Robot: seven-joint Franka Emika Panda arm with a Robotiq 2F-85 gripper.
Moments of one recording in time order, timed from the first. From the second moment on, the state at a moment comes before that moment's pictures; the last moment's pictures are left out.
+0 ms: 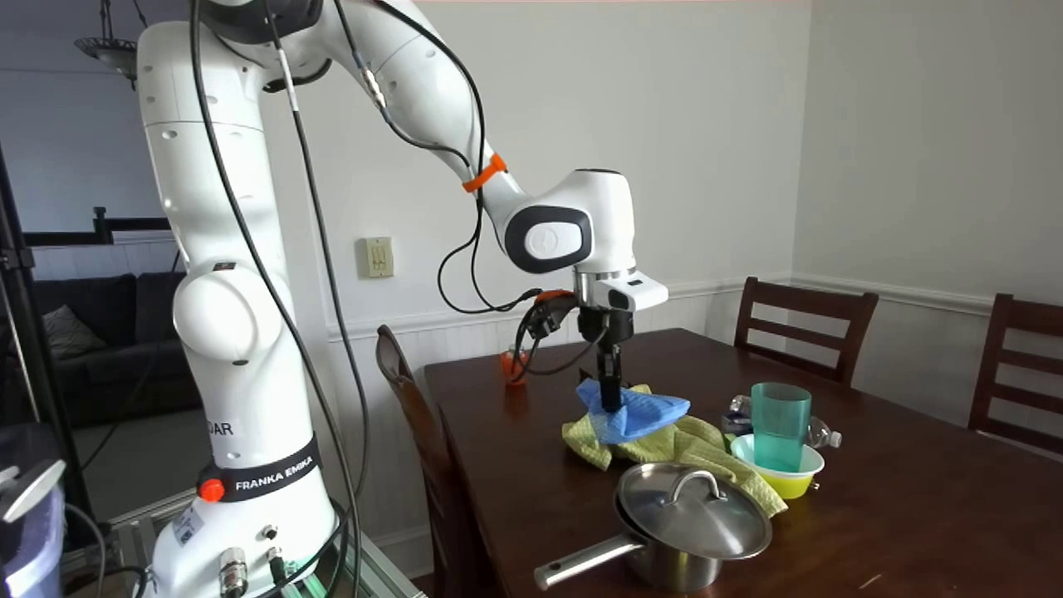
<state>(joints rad) -0.29 -0.02 -0.32 -2.51 0.06 2.58 0.32</state>
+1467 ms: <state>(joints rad) -0.37 0.01 -0.38 -2.48 0.07 2.62 -0.04</state>
